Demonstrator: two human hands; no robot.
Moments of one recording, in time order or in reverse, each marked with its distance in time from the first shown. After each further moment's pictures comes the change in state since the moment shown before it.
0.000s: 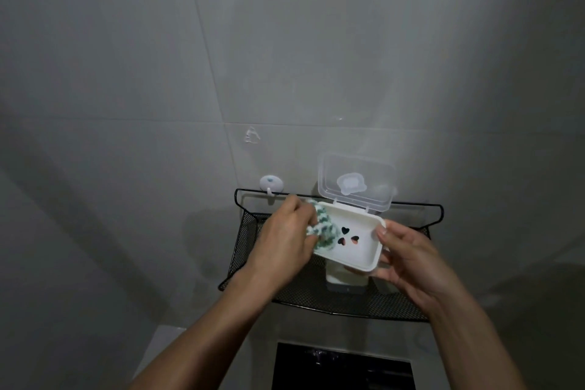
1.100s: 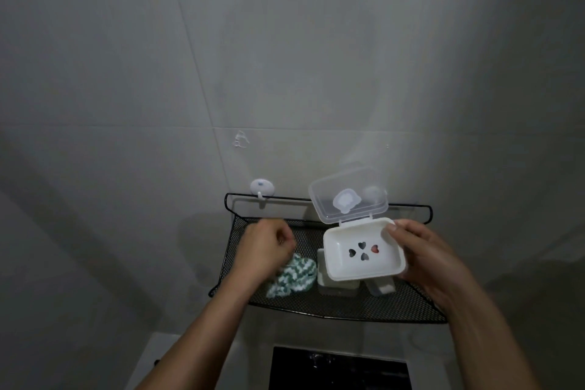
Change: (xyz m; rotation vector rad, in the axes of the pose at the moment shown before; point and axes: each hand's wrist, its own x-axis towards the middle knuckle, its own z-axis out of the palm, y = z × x) left_hand 0.004 -0.031 0.021 -0.109 -0.139 -0.374; right_hand -0.008 -0.023 -0.023 -0.304 0.228 -0.008
